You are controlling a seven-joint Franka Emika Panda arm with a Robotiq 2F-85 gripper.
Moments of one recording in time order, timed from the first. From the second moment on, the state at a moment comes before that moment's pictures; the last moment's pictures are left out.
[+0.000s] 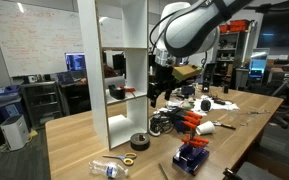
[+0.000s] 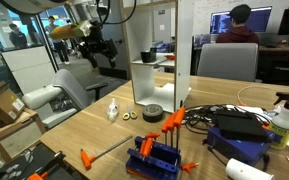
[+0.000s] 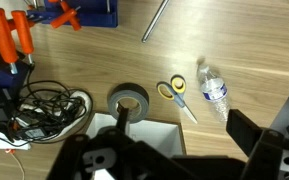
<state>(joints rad) 0.10 -0.39 0.10 -2.54 -0.06 2.36 0.04</state>
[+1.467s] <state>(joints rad) 0.06 -0.35 0.10 -2.52 0.05 2.36 0.29</state>
